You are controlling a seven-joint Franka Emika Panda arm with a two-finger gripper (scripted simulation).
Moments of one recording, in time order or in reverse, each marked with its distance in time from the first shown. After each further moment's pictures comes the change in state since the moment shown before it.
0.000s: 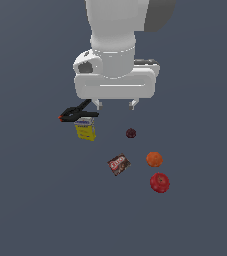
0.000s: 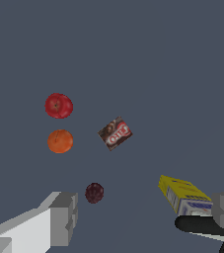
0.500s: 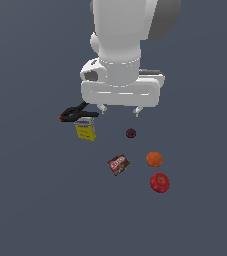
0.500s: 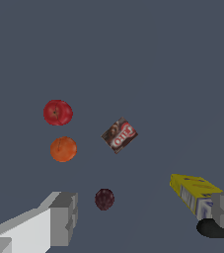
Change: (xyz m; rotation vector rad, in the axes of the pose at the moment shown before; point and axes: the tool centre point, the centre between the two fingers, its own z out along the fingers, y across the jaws) arm 0.006 -0.013 0.017 0.004 -0.005 0.102
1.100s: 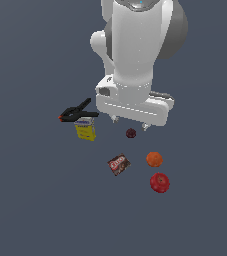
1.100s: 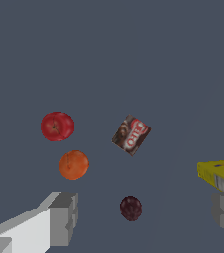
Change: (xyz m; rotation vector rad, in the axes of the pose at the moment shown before) arm 0.008 -0.031 0.041 0.002 -0.014 0.235
